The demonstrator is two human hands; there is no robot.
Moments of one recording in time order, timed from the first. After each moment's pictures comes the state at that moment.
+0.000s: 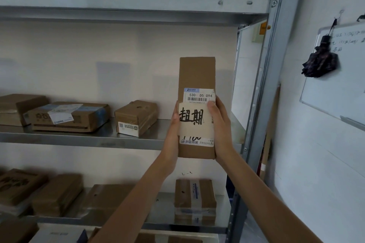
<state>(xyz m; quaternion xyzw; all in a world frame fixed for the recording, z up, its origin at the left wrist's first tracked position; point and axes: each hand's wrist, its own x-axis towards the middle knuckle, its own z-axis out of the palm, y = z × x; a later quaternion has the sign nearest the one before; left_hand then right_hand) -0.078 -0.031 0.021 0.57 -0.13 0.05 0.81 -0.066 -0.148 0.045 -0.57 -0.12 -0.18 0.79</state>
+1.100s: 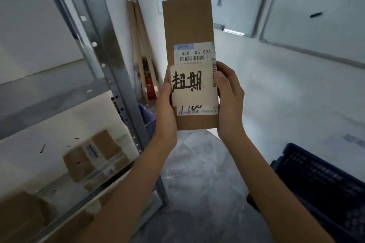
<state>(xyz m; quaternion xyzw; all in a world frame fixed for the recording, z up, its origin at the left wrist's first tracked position) -0.163 -0.258 -0.060 0.49 -0.18 -0.25 0.81 -0.240 -0.336 -0.040 -0.58 0.19 -0.50 0.62</state>
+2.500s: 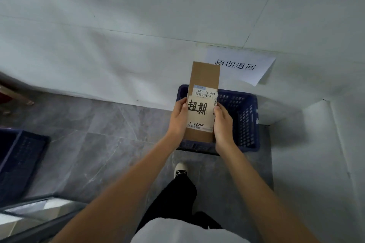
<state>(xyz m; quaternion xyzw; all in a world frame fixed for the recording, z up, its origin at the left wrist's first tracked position) -0.457 -0.670 -0.311 0.63 -0.30 -0.57 0.44 -0.574 -0.673 -0.313 -0.31 0.66 -0.44 0.52</state>
